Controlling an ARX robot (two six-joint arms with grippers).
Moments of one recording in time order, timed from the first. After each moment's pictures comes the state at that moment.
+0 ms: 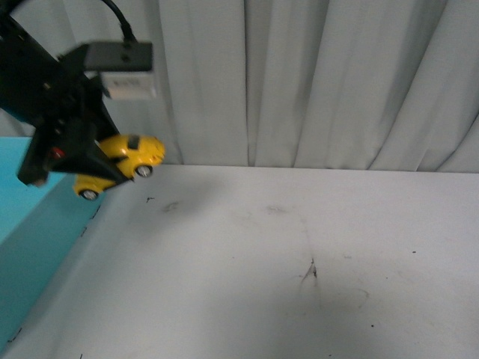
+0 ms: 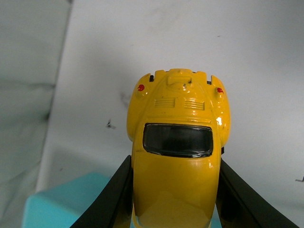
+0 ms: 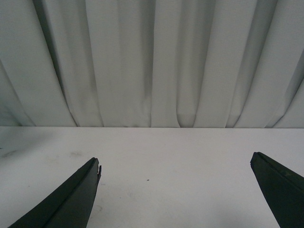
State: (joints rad) left arm -0.08 1.90 1.46 -0.70 0.31 1.25; right arm 0.00 0.00 0.01 0.00 0.00 -0.01
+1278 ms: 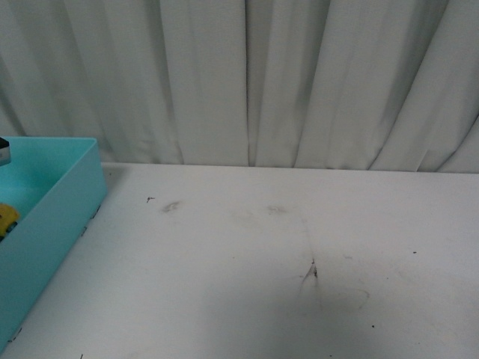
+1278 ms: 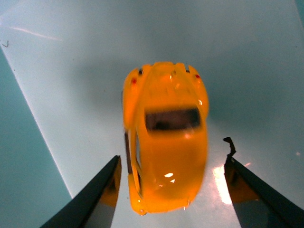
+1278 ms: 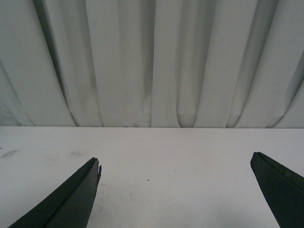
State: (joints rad) left arm 0.27 2.03 1.23 -0.34 0.02 0.71; right arm 0.00 0.00 0.01 0.00 0.00 -0.01
